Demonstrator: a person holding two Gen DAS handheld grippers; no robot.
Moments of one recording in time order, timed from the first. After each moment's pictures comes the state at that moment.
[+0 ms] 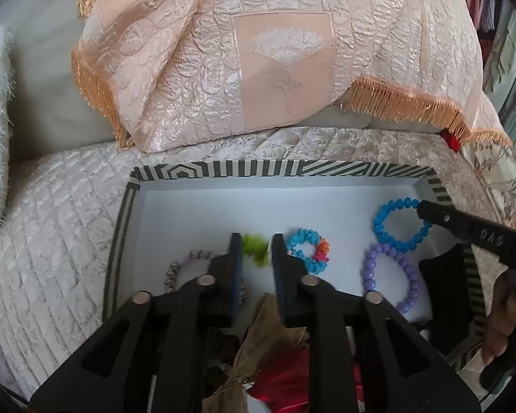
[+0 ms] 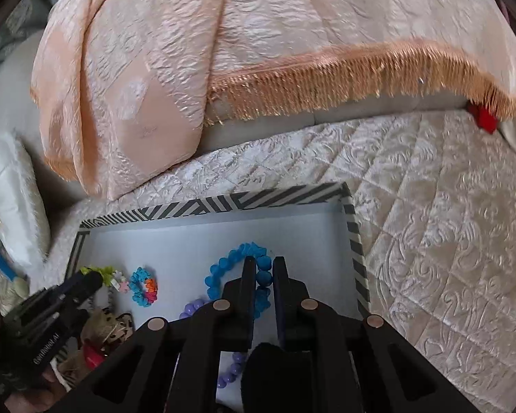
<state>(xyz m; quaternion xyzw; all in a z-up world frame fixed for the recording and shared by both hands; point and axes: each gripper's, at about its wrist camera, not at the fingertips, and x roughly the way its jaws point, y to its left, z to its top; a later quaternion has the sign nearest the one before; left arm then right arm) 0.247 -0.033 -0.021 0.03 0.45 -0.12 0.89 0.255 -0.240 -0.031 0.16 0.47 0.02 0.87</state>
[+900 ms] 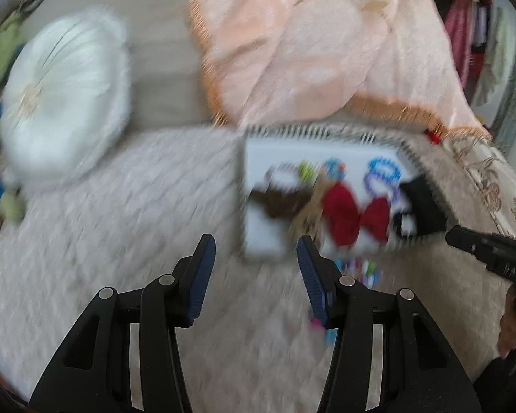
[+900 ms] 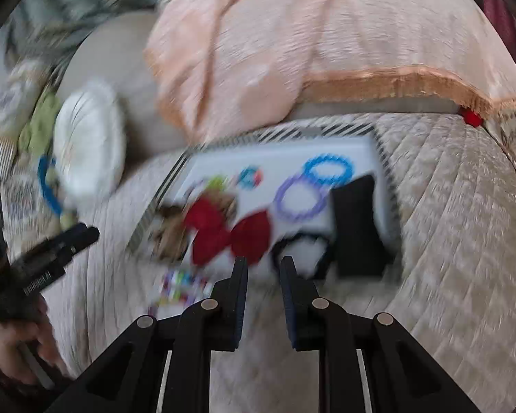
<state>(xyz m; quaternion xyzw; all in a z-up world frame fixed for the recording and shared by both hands) 0.066 0.086 0.030 0.01 0.40 -0.10 0.91 0.047 -0.160 0.016 0.10 0.42 0.10 0.90</state>
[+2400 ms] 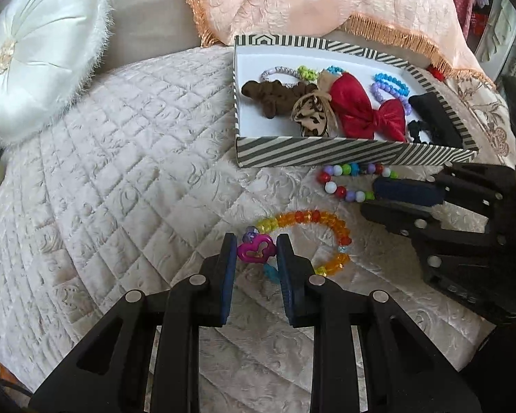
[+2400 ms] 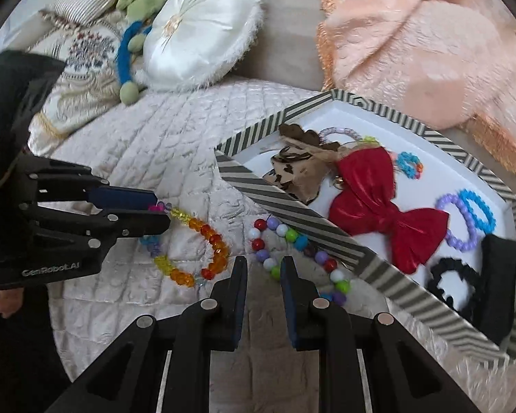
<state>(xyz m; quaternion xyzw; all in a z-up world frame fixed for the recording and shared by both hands) 0.057 0.079 -0.042 0.05 0.50 -0.11 0.86 0.069 -0.034 -0.050 -0.12 0.42 0.27 0.86</state>
